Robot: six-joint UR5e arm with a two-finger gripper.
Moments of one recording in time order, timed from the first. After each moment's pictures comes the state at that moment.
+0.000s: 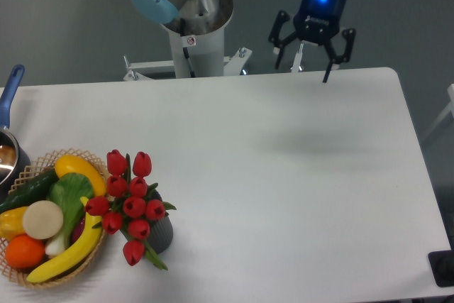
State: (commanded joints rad) arm 3.03 -1.40 -2.05 -1.10 0.66 1.34
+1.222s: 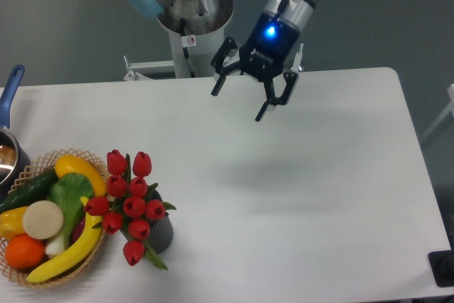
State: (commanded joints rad) arm 2.75 -1.59 -1.97 -0.95 0.62 1.30
